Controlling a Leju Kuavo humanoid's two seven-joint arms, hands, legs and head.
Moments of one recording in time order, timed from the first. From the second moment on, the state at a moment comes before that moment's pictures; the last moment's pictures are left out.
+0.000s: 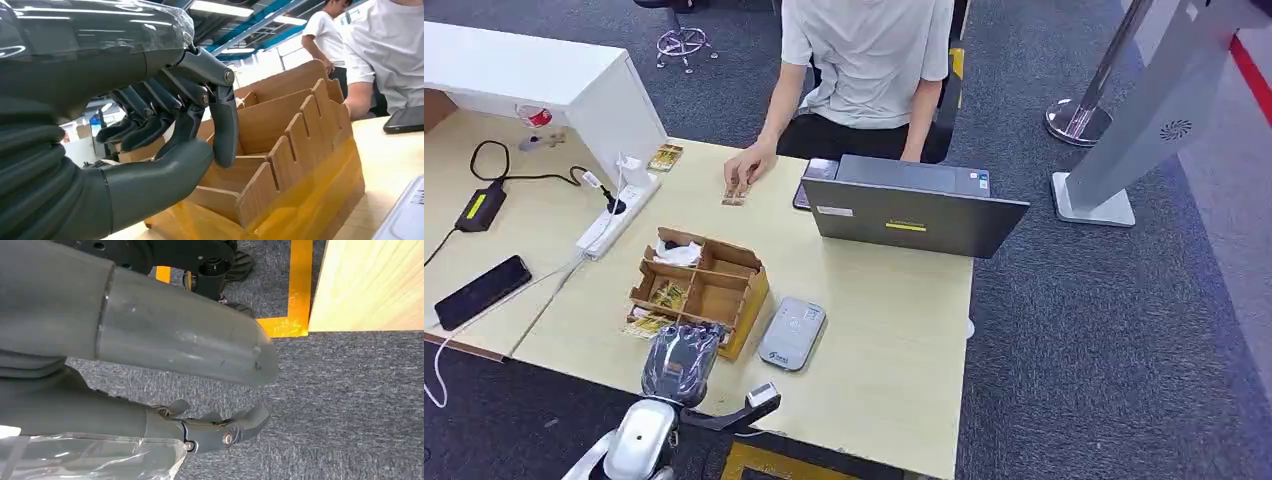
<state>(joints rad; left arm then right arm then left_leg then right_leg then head) 0.01 0.24 -0.37 -1.47 -1.51 0.17 0.29 -0.10 0.16 -1.12 -0.30 0.85 0.02 -0.36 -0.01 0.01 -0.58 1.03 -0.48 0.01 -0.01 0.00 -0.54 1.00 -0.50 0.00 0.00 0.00</state>
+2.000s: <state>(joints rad) 0.11 0.35 -0.09 -1.50 -1.51 0.34 0.27 -0.11 0.15 -1.15 -0.30 0.89 0.04 -0.37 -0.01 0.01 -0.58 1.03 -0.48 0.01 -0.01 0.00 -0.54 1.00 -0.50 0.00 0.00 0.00</state>
